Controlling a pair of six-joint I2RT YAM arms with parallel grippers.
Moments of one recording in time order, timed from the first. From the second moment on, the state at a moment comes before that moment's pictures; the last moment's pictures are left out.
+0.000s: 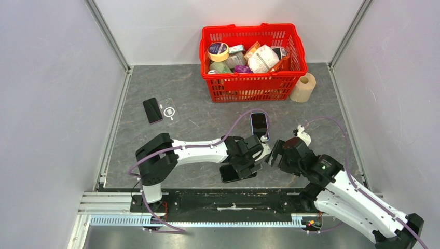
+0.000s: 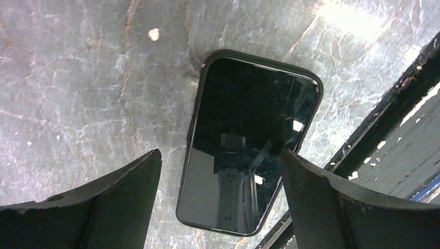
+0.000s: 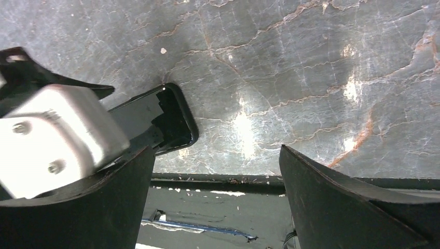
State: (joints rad) left arm -1.19 1.83 1.23 -0.56 -0.07 -0.04; right arm 0.74 0.68 0.59 -0.86 0.21 0.99
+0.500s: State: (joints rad) left arm -1.19 1.86 1.24 -0.56 0.01 0.04; right arm 0.74 0.63 0.59 -0.91 0.21 0.99
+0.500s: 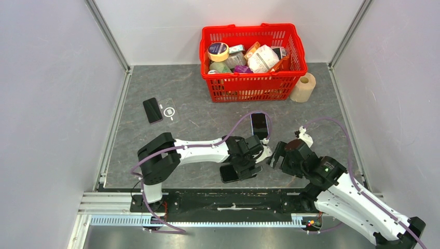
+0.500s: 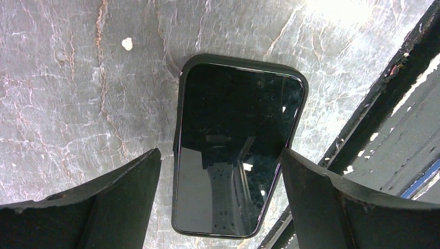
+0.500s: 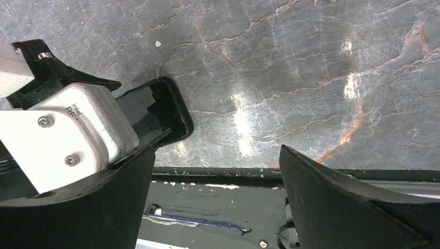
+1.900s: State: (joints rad) left arm -1.19 1.86 1.24 -0.51 0.06 0.04; right arm 0.74 0.57 0.59 -0.95 0.21 0.99
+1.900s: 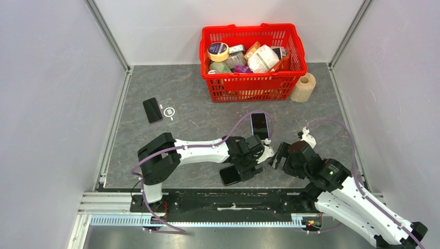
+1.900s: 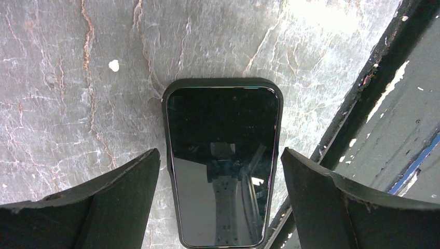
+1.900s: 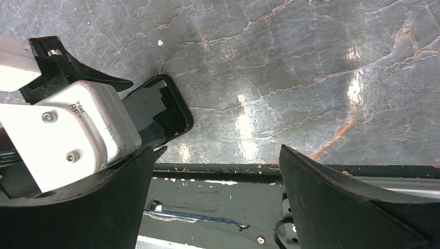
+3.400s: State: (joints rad) left arm -0.90 1.87 1.21 -0.44 -0.12 -0.57; right arm 0.77 0.74 0.53 -0.60 0.04 0.98
